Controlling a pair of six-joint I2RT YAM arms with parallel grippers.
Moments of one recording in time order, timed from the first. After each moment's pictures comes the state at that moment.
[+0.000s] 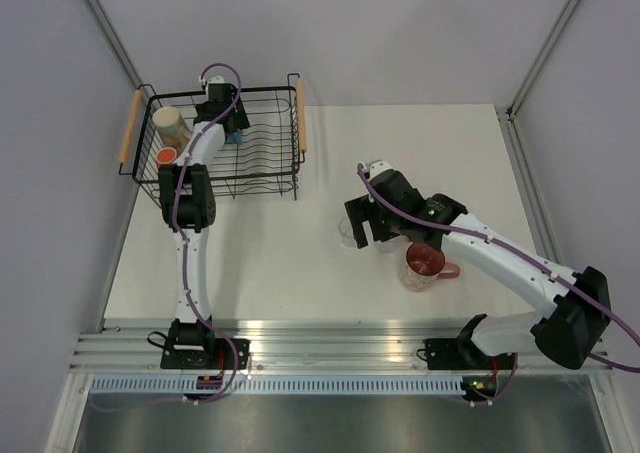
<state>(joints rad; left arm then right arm) -0.03 2.52 2.22 -0.36 -0.25 -0.28 0.77 1.32 1.14 -0.71 0.16 0.33</state>
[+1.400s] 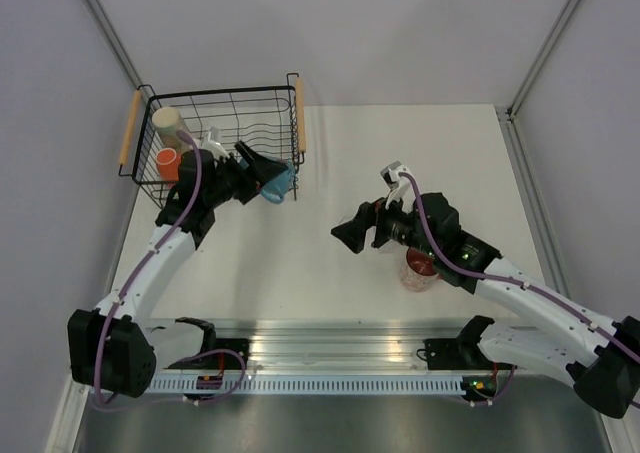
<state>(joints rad) -0.21 1.18 0.95 -0.11 0.32 -0.86 0.77 0.97 0.79 -0.08 -0.13 0.44</state>
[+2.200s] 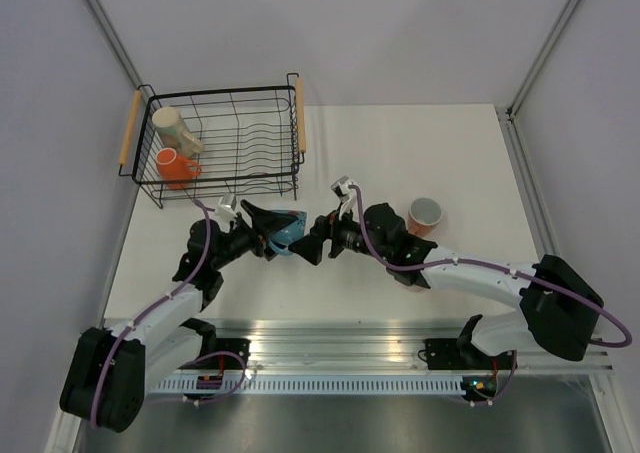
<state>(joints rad) -0.30 0.97 0.27 0.54 0.56 -1.43 0.92 1.34 0.72 0.45 -0.20 0.56</state>
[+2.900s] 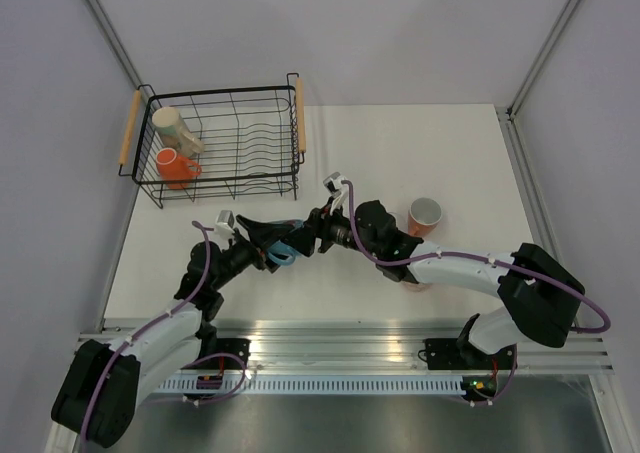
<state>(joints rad) -0.38 0.87 0.09 0.70 0.43 -1.60 0.93 1.47 0.77 0.59 -0.21 0.60</state>
